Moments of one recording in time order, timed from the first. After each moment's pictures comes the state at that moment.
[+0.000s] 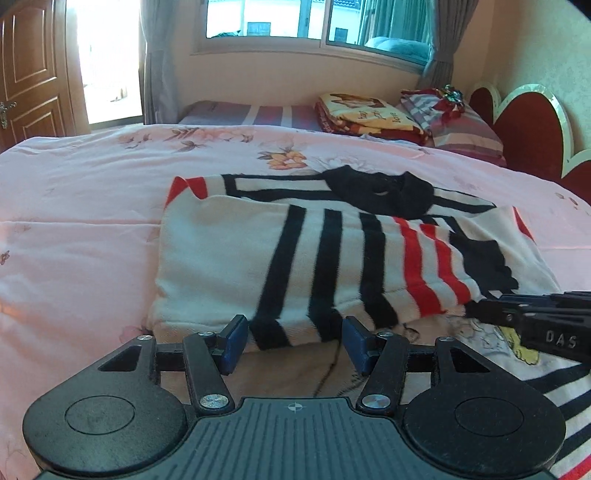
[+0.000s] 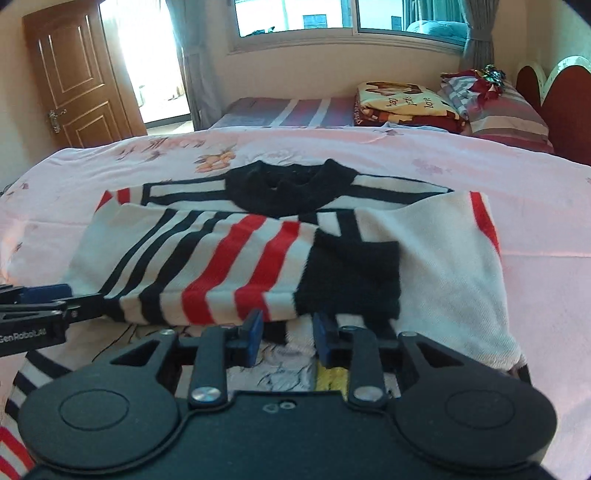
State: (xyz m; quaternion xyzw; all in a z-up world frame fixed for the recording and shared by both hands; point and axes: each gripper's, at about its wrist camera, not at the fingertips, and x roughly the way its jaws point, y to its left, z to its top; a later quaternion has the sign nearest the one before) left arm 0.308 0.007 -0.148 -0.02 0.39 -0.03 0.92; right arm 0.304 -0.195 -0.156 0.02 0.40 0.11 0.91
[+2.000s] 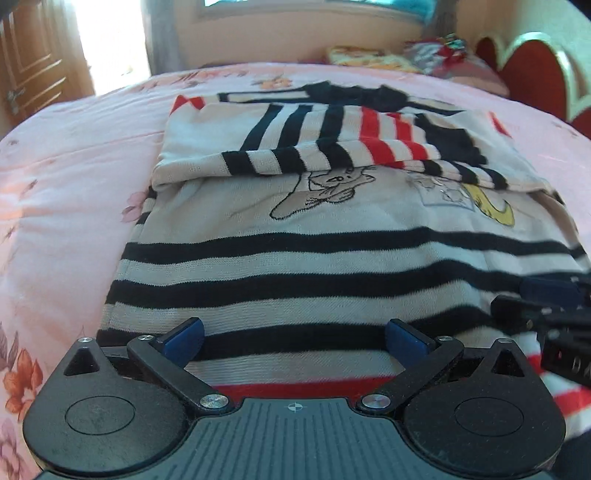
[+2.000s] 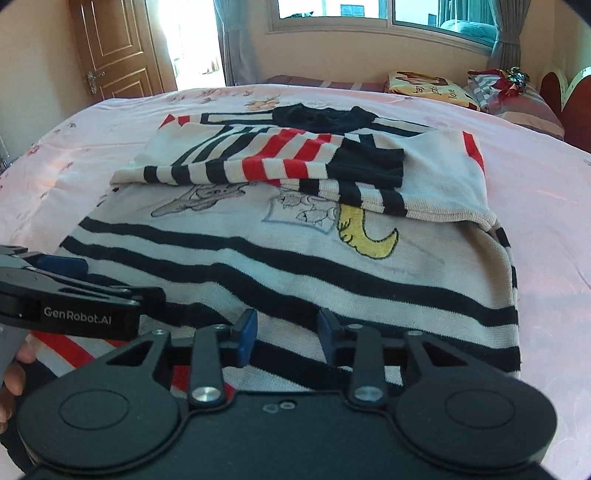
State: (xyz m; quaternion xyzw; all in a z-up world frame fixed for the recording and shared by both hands) left arm 0.204 -0.022 -0.177 0.03 0.44 -0.02 0.90; right arm 0.191 -0.211 -0.181 -0.03 0.42 0.14 0.90
